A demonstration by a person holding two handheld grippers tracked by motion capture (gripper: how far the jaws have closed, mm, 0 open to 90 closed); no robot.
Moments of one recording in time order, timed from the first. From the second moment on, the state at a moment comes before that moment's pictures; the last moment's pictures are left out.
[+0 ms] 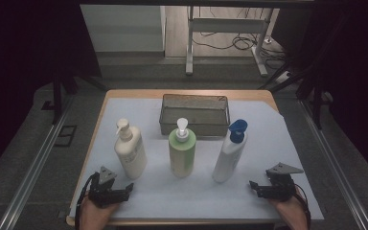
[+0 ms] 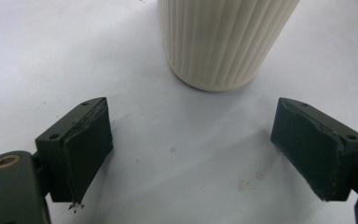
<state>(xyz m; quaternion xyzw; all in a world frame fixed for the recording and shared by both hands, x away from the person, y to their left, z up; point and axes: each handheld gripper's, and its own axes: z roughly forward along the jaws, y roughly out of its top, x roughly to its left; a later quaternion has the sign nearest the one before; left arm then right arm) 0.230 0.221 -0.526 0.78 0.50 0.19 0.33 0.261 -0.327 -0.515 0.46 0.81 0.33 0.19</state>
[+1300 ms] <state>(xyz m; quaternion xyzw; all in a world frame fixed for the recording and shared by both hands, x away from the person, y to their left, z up) 0.229 0.221 -0.526 0.78 0.50 0.19 0.33 0.272 -0.312 -0.495 0.43 0.81 0.38 0.15</state>
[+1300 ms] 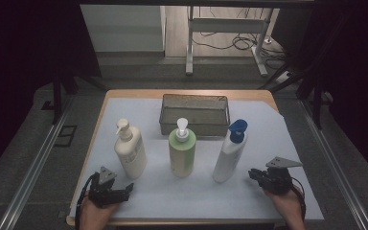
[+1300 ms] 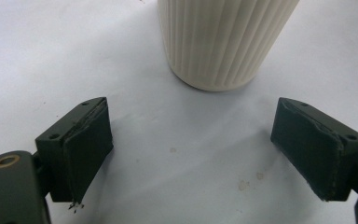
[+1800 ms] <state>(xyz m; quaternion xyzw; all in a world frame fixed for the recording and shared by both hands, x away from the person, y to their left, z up) 0.229 0.221 -0.526 0.78 0.50 0.19 0.33 0.289 -0.292 -0.496 0.42 0.81 0.39 0.15</state>
